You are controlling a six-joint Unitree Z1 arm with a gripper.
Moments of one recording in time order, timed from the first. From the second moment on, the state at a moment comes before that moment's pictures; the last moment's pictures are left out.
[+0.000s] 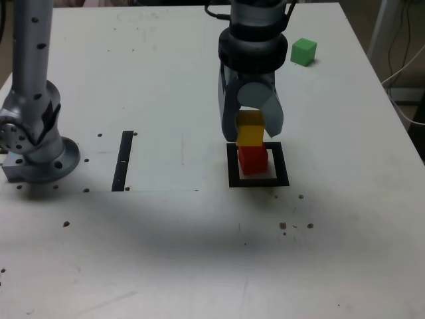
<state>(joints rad) -0.10 1.94 -1.53 1.22 0.06 -0.15</state>
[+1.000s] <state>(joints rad) -0.11 1.98 -1.51 1.19 0.06 -0.13</state>
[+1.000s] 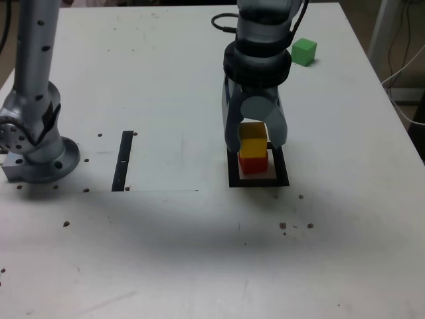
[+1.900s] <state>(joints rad) 0.00 1.91 -1.47 1.25 0.13 -0.08</state>
